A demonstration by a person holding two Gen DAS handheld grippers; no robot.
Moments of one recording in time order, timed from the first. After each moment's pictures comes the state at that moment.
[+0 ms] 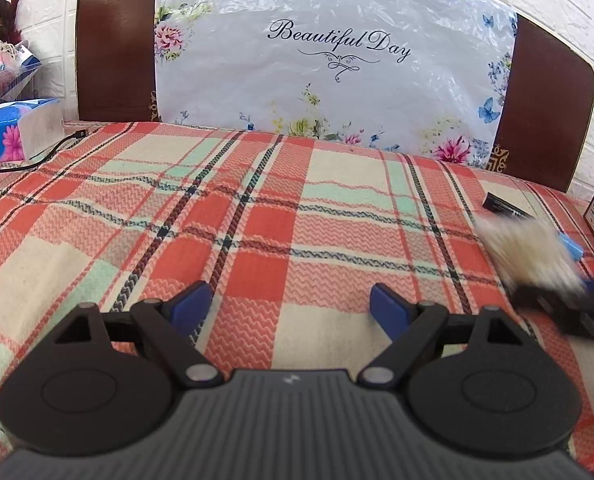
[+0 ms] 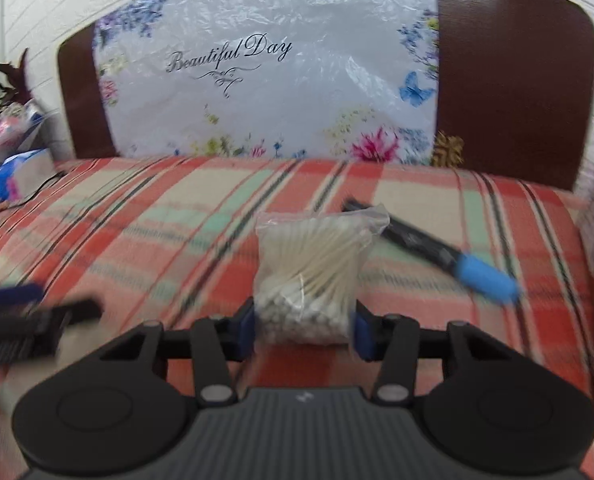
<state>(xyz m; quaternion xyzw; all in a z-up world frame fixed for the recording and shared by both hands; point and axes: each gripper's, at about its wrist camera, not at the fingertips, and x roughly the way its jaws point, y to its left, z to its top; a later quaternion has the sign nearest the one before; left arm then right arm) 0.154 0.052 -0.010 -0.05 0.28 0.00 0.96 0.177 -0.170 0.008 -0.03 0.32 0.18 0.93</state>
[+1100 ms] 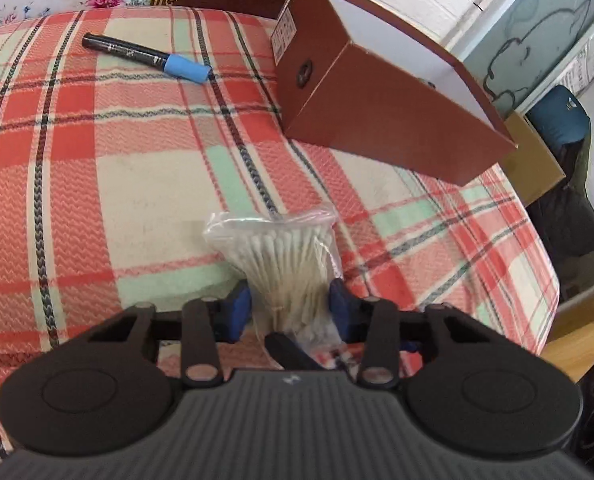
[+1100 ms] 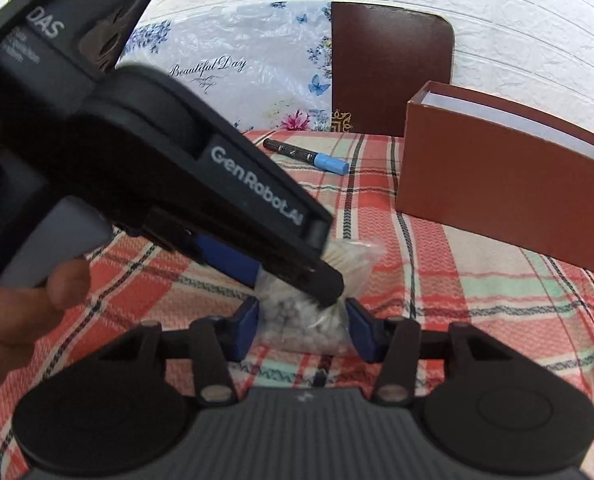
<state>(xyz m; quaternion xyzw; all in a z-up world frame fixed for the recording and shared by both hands) 0.085 -0.145 0.019 -0.06 0.48 -0.33 0.82 0.003 -0.275 0.011 -0.03 0.29 0.13 0.95</state>
